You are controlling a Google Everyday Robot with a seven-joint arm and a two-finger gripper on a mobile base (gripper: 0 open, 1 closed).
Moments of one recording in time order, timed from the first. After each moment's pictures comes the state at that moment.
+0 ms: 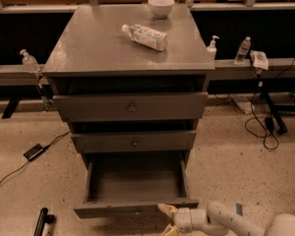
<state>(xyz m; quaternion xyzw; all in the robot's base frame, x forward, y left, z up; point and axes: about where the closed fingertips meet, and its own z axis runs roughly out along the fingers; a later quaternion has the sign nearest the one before) 0.441 -0.053 0.235 -0.44 0.66 0.49 0.36</state>
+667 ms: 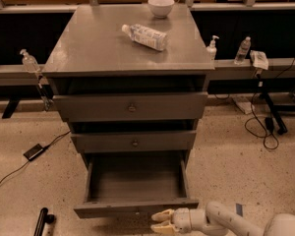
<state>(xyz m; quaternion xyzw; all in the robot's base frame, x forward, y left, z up) 0.439 -0.049 0.235 -0.44 0.66 0.49 0.36</state>
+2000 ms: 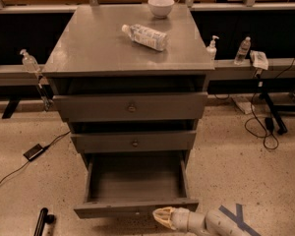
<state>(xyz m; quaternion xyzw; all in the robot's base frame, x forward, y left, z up) 0.481 -0.056 0.208 -0.44 0.66 0.37 0.48</state>
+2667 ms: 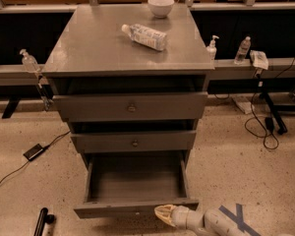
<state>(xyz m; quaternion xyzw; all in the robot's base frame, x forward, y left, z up) 0.506 -0.067 0.175 -0.43 0.69 0.33 0.48</state>
